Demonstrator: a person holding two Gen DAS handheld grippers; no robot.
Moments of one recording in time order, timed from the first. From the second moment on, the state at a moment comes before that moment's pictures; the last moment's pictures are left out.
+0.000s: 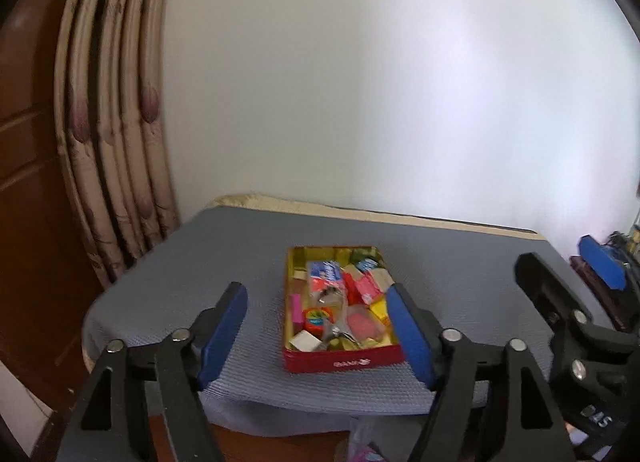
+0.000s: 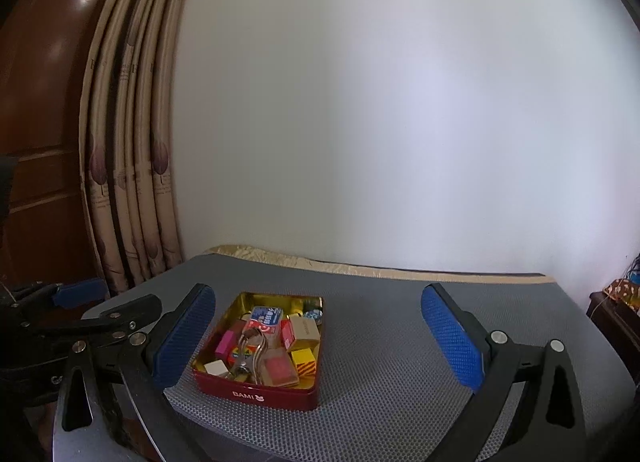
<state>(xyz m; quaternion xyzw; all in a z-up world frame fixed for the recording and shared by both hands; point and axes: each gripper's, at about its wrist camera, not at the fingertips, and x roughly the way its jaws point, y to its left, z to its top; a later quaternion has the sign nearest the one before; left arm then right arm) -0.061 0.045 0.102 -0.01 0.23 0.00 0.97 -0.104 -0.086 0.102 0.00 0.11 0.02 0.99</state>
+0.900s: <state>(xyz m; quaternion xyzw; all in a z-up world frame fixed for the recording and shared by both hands) -0.071 0.058 0.113 -0.03 0.22 0.01 0.98 -0.114 -0.085 0.108 -0.01 0.09 0.03 1.00</state>
